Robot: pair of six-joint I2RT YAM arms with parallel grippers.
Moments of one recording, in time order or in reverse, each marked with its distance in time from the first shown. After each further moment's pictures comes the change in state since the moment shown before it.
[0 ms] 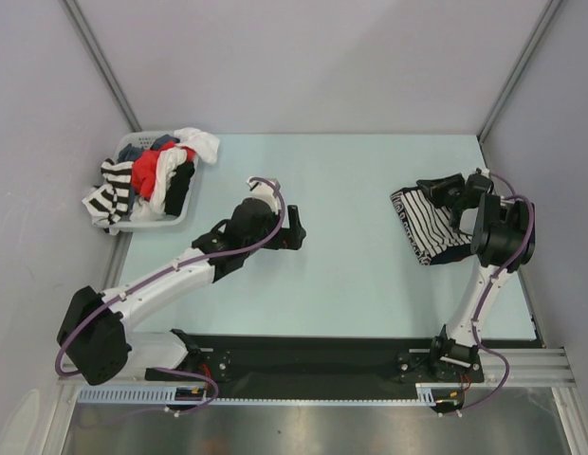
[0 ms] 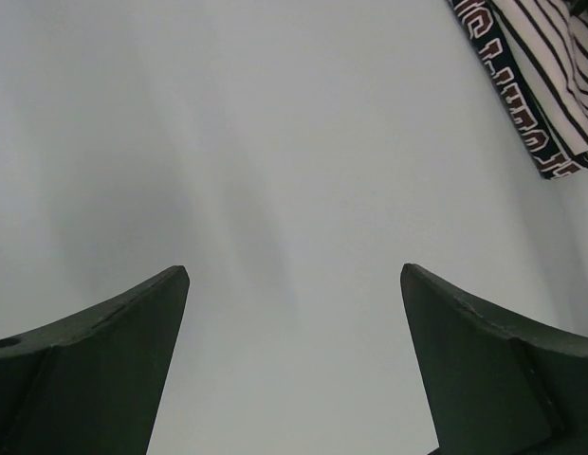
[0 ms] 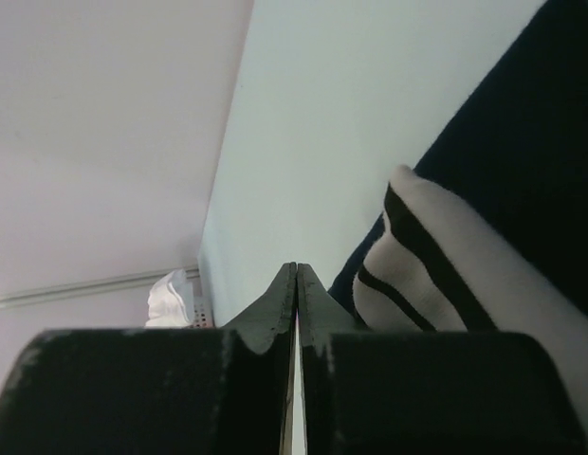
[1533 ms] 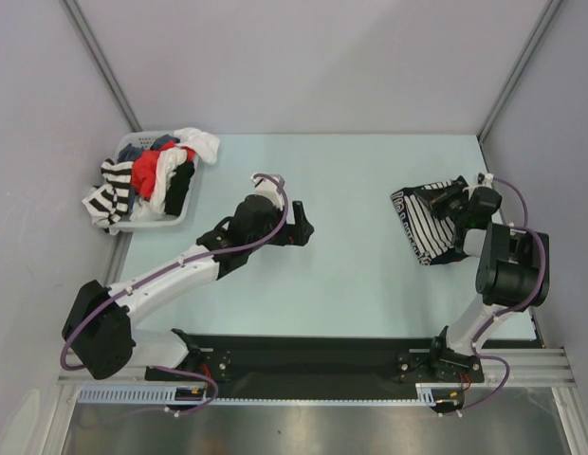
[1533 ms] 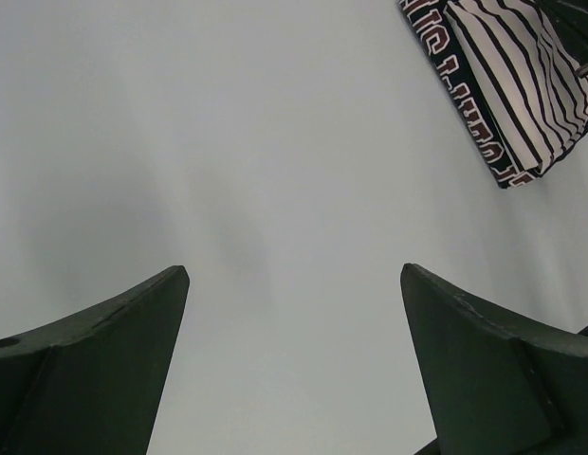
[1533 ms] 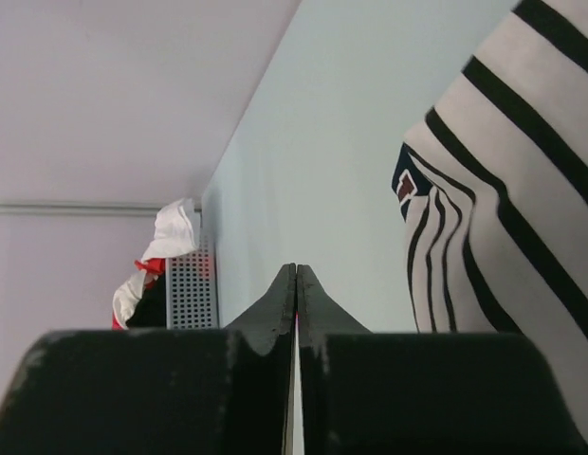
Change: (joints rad) left arm 0.000 0.040 0.020 0.064 0.046 -0.027; right arm 0.018 -0.406 -0.311 -0.058 -0.049 -0.111
